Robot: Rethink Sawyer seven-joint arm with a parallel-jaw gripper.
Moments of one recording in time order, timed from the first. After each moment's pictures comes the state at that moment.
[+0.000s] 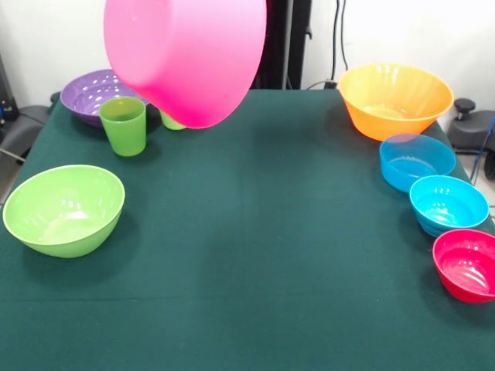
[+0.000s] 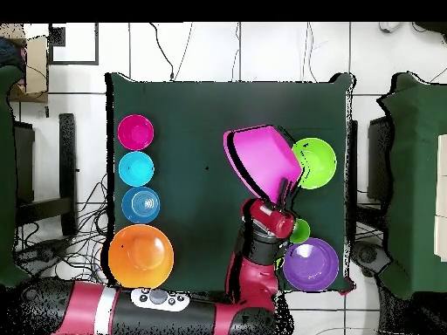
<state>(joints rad) 0.46 0.50 -1.21 2.07 0.89 -1.51 2.34</state>
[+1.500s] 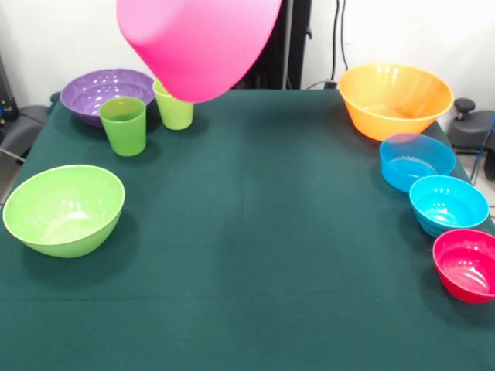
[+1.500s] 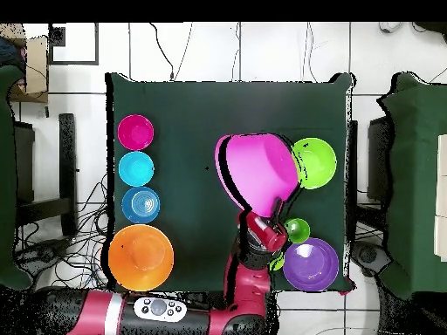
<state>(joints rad) 0.57 0.68 -1.06 2.08 1.41 -1.51 2.34</state>
